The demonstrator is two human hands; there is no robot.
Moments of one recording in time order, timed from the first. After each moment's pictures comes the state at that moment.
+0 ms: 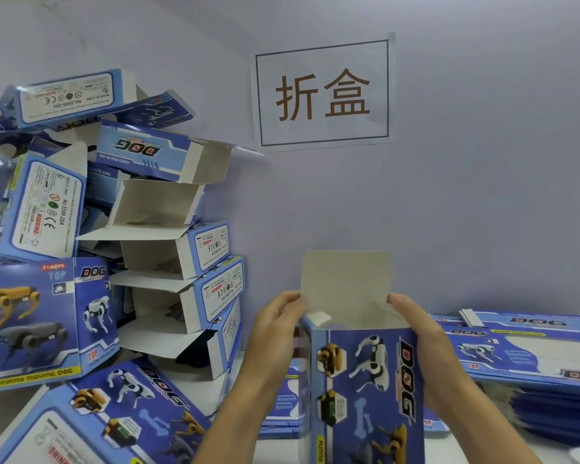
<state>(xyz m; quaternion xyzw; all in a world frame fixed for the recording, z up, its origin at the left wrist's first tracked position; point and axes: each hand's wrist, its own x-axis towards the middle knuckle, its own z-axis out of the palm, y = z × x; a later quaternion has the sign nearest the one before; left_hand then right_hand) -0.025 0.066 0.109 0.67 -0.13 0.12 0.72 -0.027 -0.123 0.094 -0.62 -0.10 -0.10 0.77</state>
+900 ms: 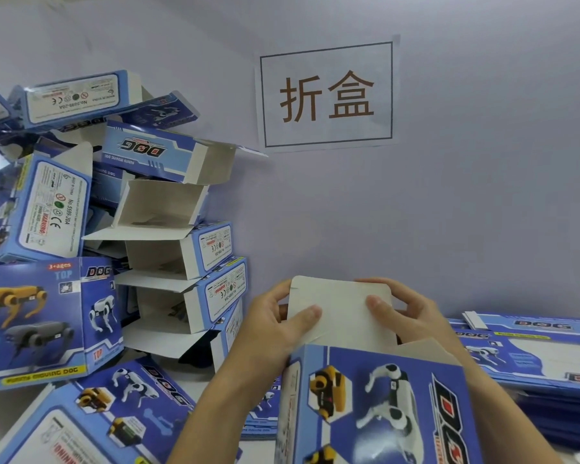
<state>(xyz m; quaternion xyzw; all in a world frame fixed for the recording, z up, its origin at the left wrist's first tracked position) -0.035 0.086 0.121 0.66 -0.24 0.07 0.71 -0.044 -0.119 0.129 -0.70 -0.17 -0.12 0.68</state>
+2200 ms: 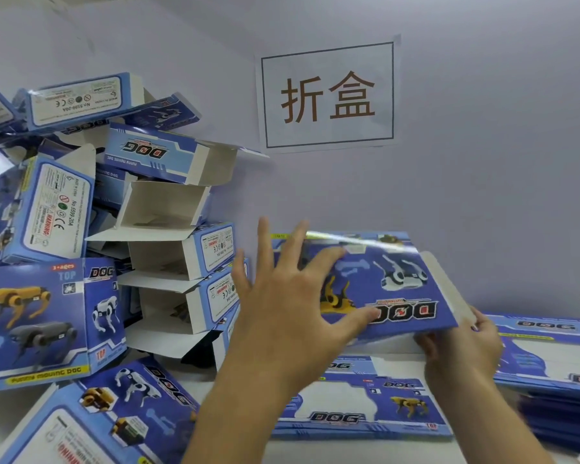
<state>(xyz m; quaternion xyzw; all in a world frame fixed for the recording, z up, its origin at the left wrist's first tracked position) -0.091 0.064 0.170 0.90 -0.18 0.35 0.18 -0.015 -0.127 0.102 -0.35 0.11 -0.33 0.87</state>
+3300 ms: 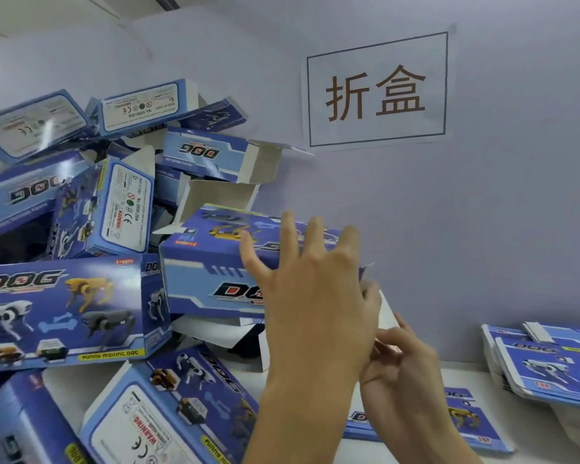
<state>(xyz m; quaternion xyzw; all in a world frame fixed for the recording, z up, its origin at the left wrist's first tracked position) -0.108 0.065 0.181 0.88 -0.02 0.47 0.11 -0.062 -0.016 0.103 -0.24 -0.11 -0.02 0.97</state>
